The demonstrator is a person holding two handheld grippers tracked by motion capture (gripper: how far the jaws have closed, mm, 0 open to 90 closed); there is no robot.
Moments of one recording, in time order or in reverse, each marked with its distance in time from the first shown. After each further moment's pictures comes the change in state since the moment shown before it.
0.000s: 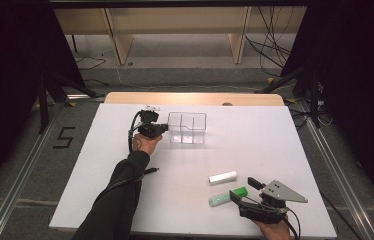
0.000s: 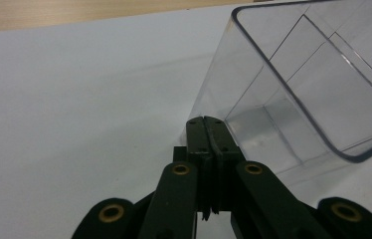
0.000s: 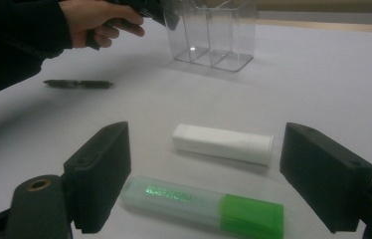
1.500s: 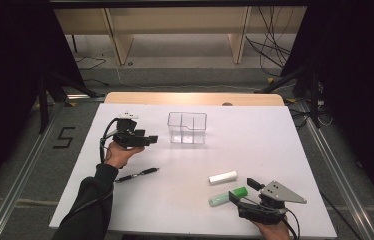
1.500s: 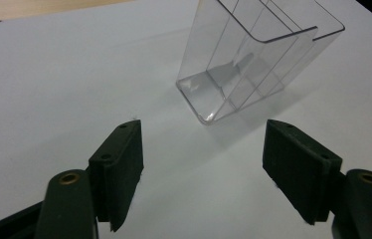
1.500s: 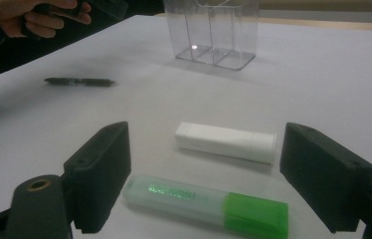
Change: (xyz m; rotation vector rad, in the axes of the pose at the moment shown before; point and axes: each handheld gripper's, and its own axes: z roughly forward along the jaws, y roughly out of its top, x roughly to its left) left arm 0.023 -0.028 -0.081 0.014 -0.116 0.059; right arm 0.003 -0.001 0.001 0.006 -0.001 0.000
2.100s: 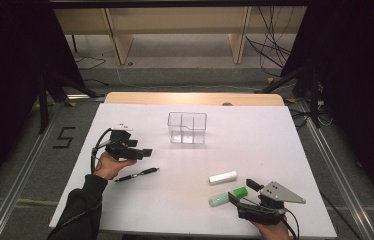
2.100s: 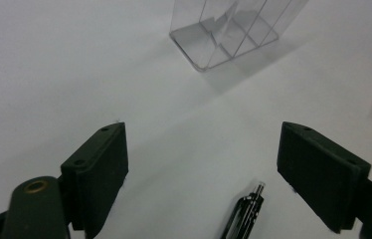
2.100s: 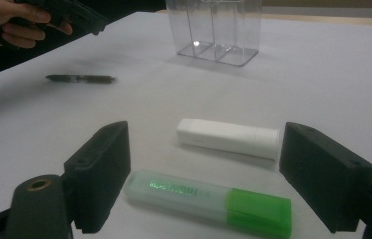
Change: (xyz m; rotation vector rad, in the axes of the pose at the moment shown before) left arm 0.003 -0.030 -0.017 0.085 -0.015 0.054; right arm 0.000 -0.003 0.001 0.012 0.008 0.003
